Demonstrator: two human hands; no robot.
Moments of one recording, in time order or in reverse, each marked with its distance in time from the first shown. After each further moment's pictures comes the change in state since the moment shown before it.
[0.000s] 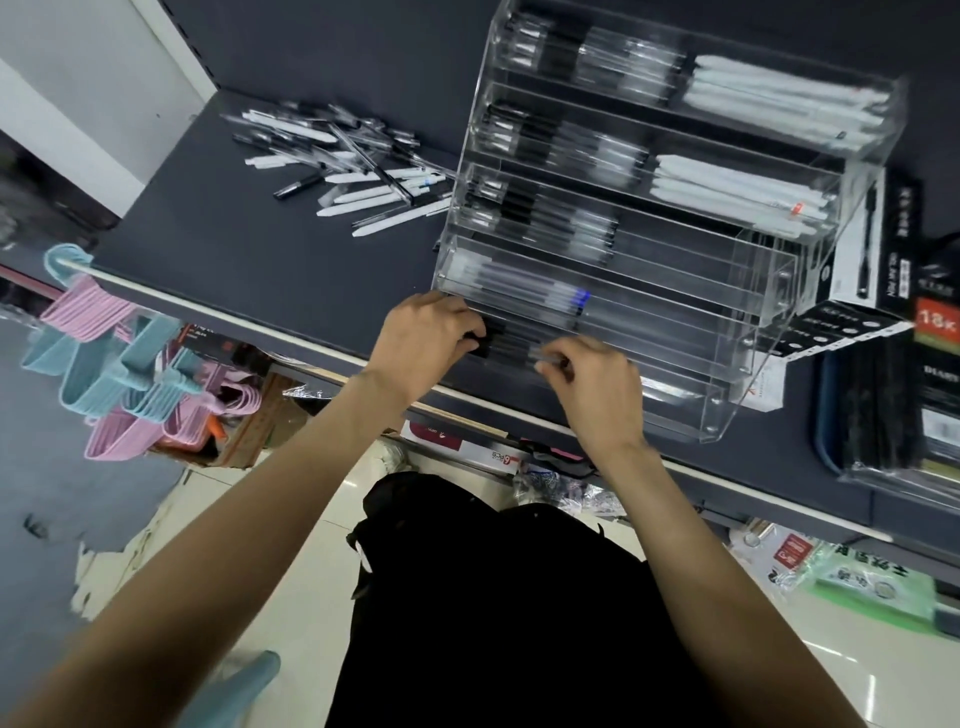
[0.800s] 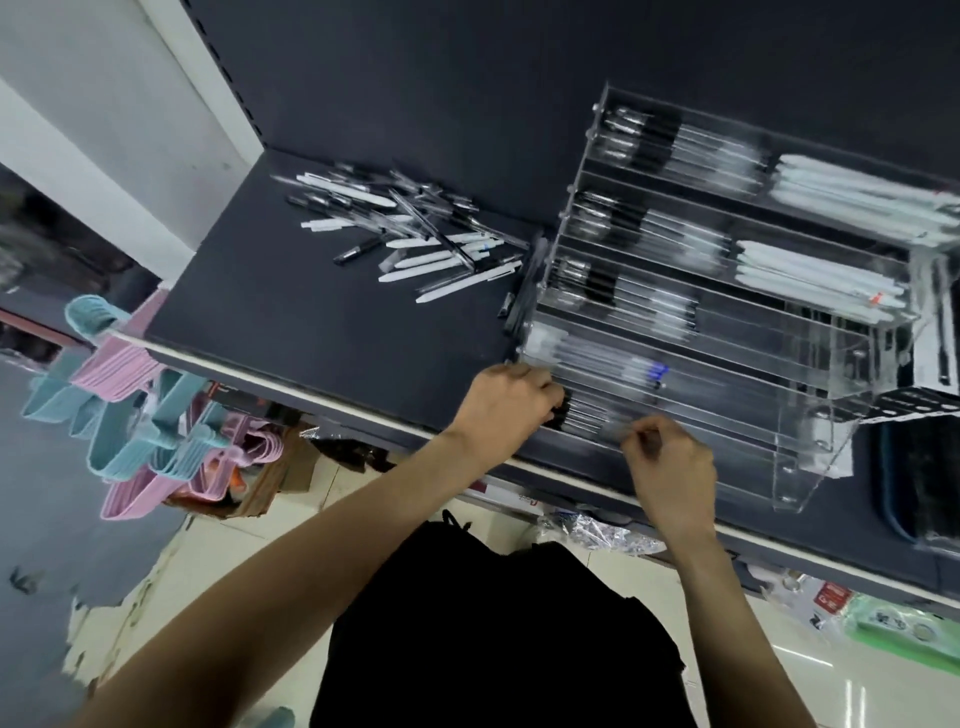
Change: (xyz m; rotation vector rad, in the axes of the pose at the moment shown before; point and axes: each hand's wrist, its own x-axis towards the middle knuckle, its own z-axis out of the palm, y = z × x) left_hand 0.013 -0.027 0.006 -0.016 -0.112 0.202; right_hand 0.001 -0.035 0.006 0.023 0.002 0.495
